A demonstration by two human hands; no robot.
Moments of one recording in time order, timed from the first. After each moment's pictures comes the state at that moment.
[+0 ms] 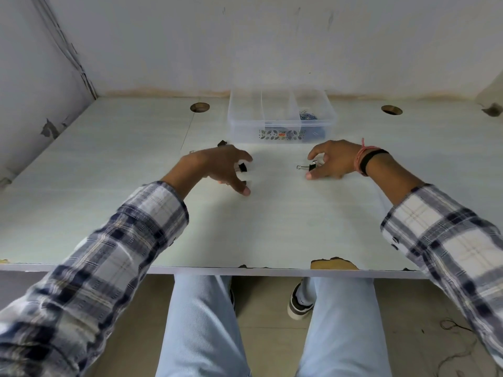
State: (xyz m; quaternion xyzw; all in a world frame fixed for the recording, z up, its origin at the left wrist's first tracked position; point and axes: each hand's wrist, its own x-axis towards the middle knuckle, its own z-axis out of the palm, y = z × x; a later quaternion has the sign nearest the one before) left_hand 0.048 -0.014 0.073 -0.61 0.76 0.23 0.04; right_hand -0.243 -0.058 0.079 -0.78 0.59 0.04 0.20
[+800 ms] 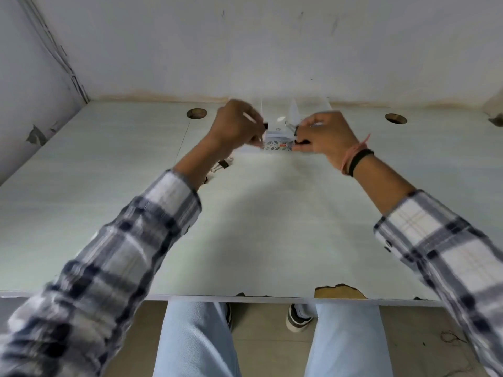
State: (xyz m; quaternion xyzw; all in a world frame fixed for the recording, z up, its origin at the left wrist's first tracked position) left_hand 0.017 -0.072 0.107 -0.59 0.59 0.36 -0.42; right_hand -0.192 -0.087 0.098 -0.56 0.53 -0.43 0.48
